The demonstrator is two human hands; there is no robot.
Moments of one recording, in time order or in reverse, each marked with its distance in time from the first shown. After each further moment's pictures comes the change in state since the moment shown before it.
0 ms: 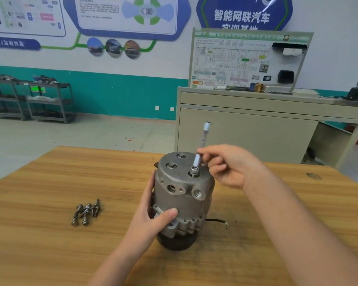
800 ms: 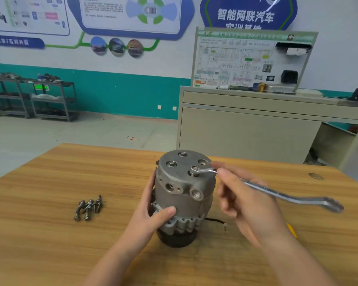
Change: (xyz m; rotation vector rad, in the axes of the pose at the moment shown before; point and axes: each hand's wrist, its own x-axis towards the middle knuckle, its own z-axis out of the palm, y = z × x) left_hand -0.002 0.004 -0.004 0.023 -0.033 -0.020; right_hand -0.056 0.067 -0.023 -0.084 -0.007 -0.498
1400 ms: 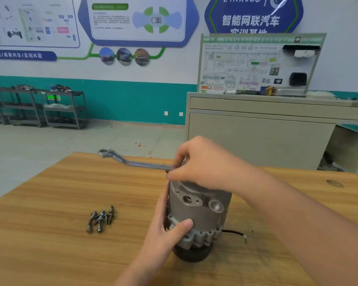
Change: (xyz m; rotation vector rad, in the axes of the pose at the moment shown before) left_hand 0.000 -0.004 0.007 -0.034 0.049 0.029; right_hand 0.064 -0.049 0.083 -1.234 -0.359 -0.181
